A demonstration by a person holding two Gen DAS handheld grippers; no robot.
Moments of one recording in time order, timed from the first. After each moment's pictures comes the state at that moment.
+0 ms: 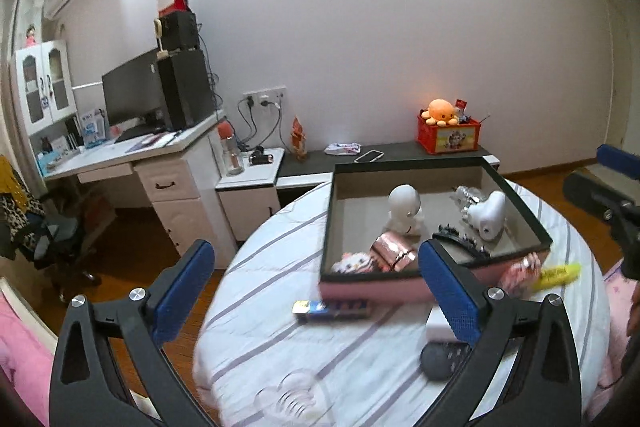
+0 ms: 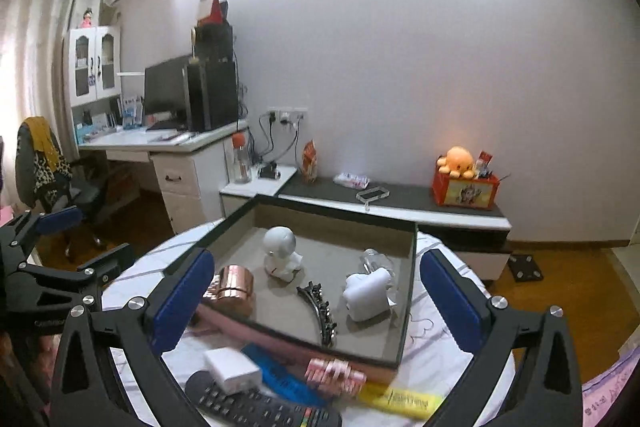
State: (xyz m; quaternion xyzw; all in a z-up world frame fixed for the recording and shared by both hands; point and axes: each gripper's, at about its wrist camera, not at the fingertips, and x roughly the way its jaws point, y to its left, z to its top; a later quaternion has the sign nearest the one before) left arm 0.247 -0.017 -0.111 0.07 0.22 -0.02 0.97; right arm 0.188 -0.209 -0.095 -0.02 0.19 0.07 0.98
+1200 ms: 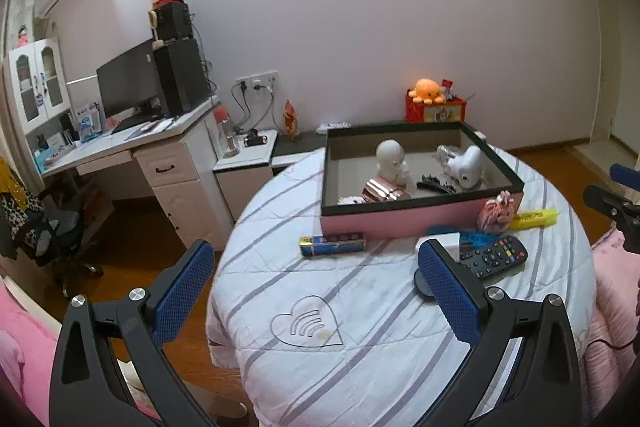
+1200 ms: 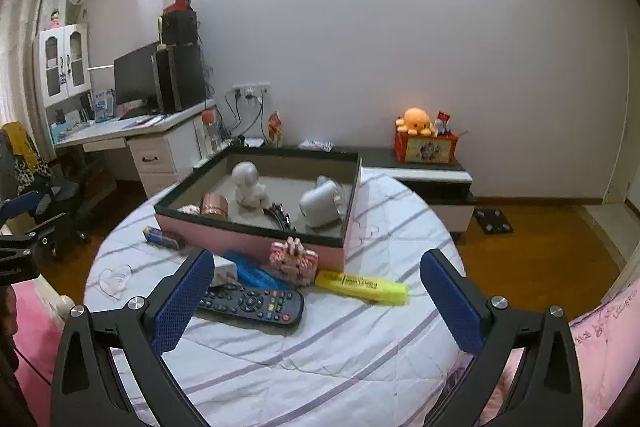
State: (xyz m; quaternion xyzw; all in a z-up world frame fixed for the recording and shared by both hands) left arm 0.193 -0.010 -0.130 0.08 0.25 -0.05 0.96; right arm 0.122 -0.253 -0.132 0.02 0.25 0.01 0.97
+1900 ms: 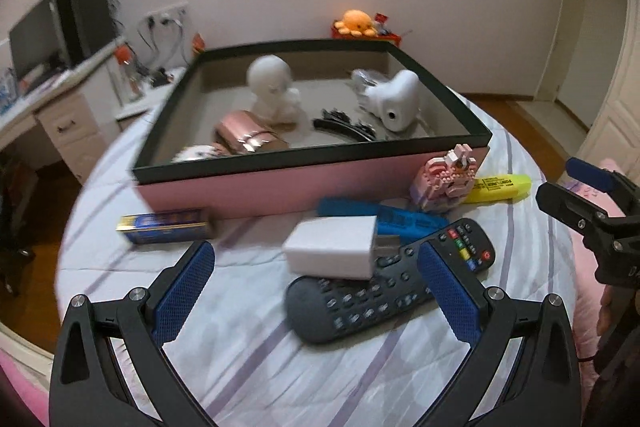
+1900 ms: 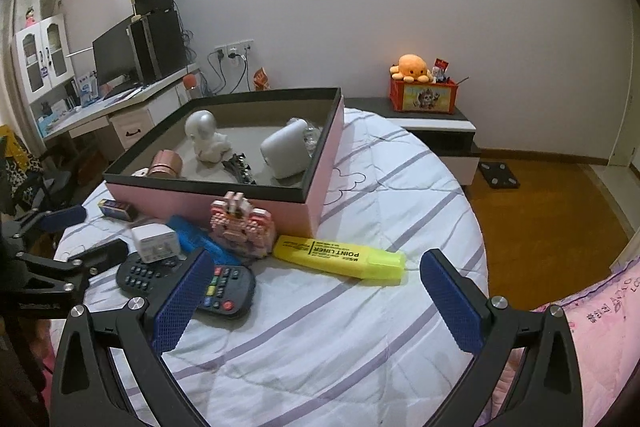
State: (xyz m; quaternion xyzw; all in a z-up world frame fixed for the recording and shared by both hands) left arm 0.289 -0.102 -0.209 0.06 0.38 -0.18 0.90; right arm 0.176 -0.290 -0.185 0.05 0.32 0.01 0.95
